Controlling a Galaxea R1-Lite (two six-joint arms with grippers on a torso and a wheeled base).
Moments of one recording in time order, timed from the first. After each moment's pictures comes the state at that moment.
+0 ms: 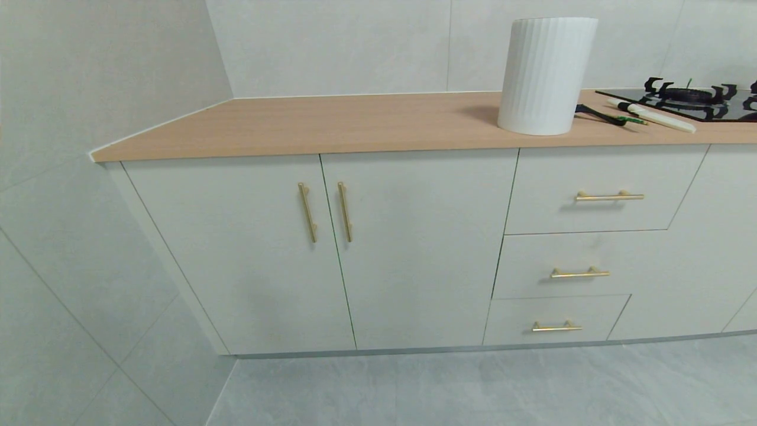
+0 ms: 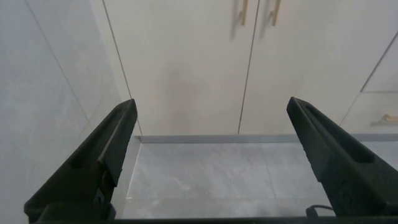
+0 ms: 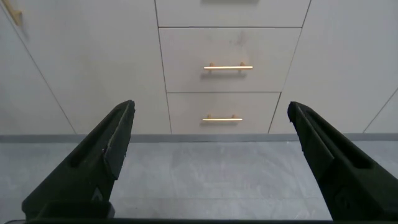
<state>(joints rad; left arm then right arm) 0.00 0.00 0.00 0.00 0.02 0.00 0.00 0.00 0.00 -0.01 0.00 -0.02</state>
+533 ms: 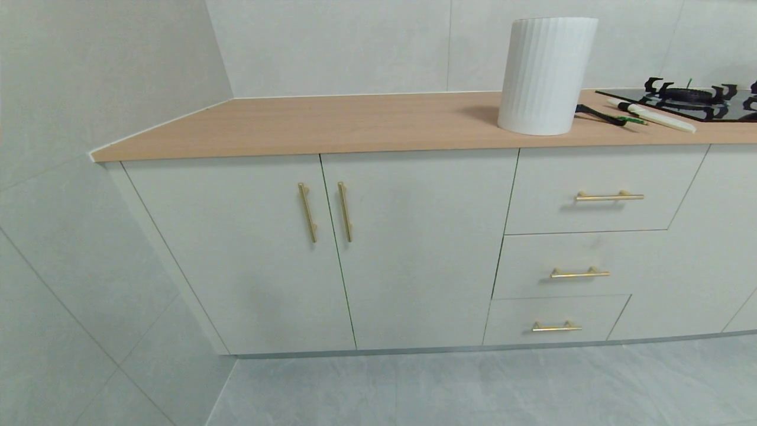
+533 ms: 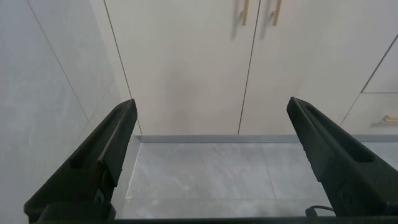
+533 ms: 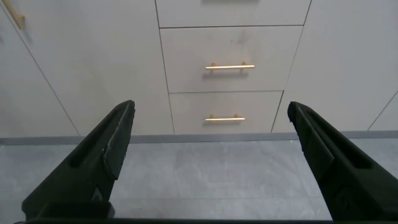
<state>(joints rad) 0.00 0.00 0.00 -0.01 0.03 -0.01 0.00 0.00 0.00 -0.01 0.00 0.00</state>
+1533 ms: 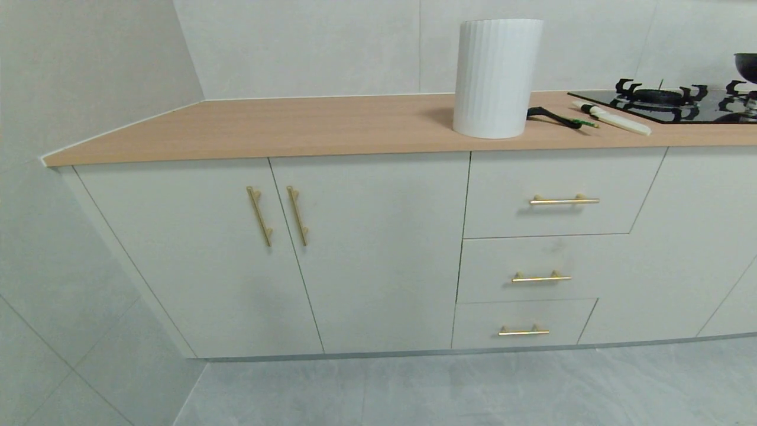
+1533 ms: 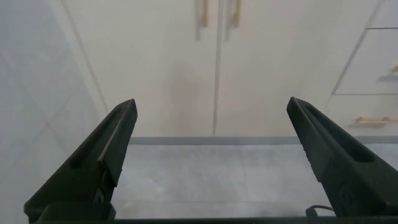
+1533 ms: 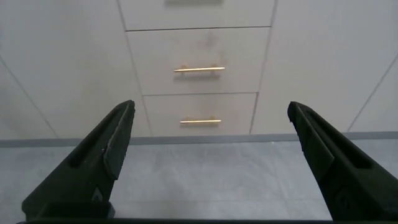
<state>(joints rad) 0.00 0.00 0.00 -0.01 0.03 -0.01 0.00 0.00 0.00 0.00 0.00 0.01</state>
